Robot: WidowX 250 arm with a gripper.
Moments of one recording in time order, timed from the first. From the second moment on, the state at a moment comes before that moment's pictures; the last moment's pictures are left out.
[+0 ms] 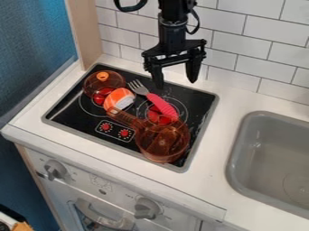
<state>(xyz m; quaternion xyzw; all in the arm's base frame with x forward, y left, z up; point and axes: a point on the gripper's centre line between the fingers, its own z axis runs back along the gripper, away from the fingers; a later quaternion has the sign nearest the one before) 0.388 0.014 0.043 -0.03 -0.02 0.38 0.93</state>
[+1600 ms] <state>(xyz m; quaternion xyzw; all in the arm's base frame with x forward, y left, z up) 0.284 0.039 0.036 -0.06 -0.02 0.46 0.88</state>
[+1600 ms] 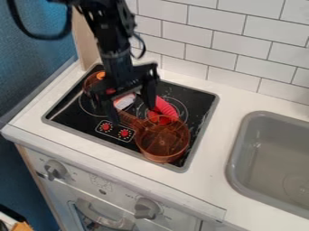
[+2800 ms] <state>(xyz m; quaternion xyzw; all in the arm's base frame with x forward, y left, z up) 0.284 0.011 -0.022 -0.04 -0.04 0.39 0.92</state>
